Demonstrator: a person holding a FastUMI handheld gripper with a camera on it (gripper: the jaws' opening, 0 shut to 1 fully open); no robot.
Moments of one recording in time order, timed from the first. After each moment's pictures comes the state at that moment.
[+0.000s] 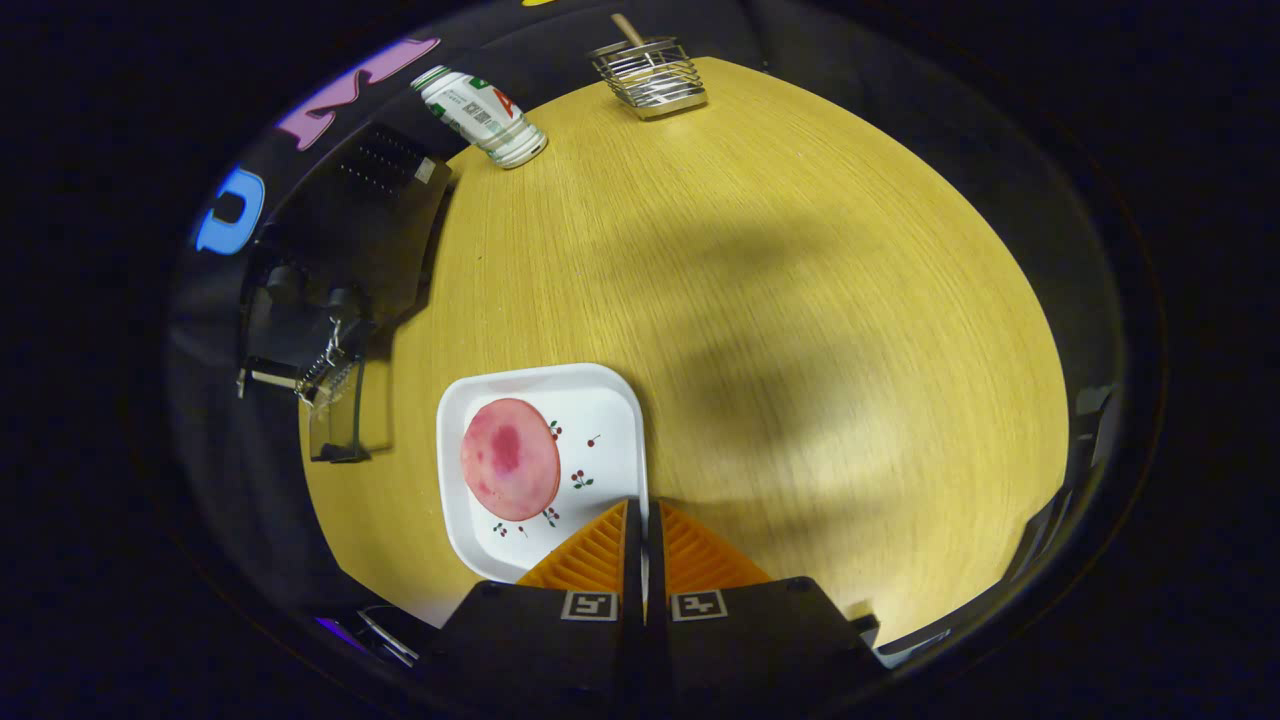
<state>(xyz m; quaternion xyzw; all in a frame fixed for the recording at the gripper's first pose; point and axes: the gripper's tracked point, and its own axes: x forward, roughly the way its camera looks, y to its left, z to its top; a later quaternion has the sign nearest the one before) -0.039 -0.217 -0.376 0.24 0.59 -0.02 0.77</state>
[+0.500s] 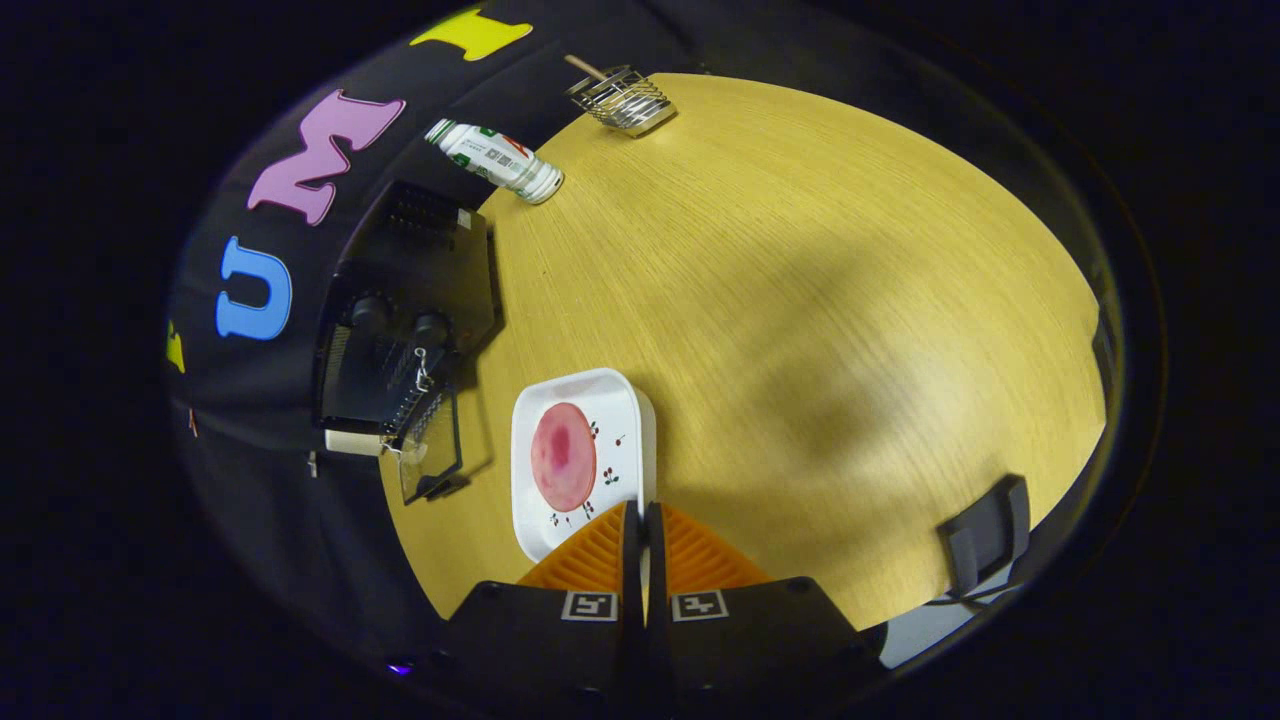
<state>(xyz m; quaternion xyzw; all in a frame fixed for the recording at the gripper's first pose) -0.072 -0.149 -0.331 0.38 0.52 -0.04 0.77</state>
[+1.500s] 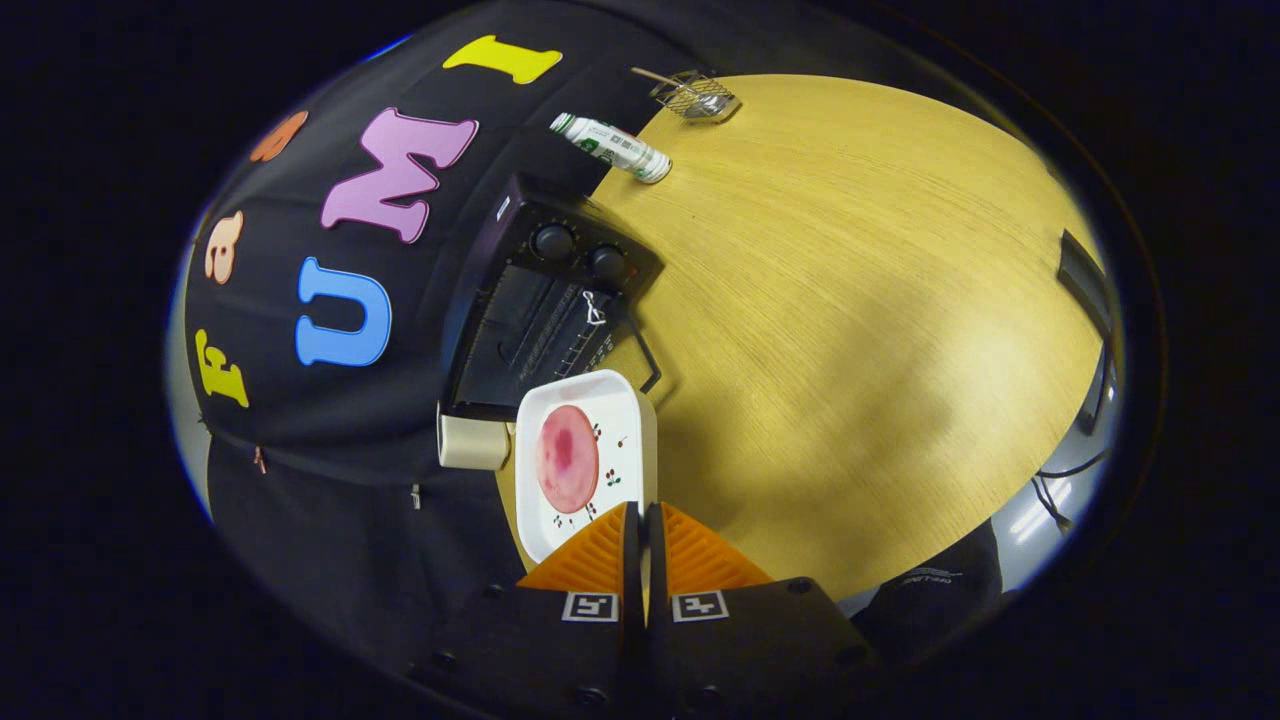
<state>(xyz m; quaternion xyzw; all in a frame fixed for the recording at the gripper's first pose) -0.084 0.025 -0.249 0.49 0.43 -0.01 0.76</state>
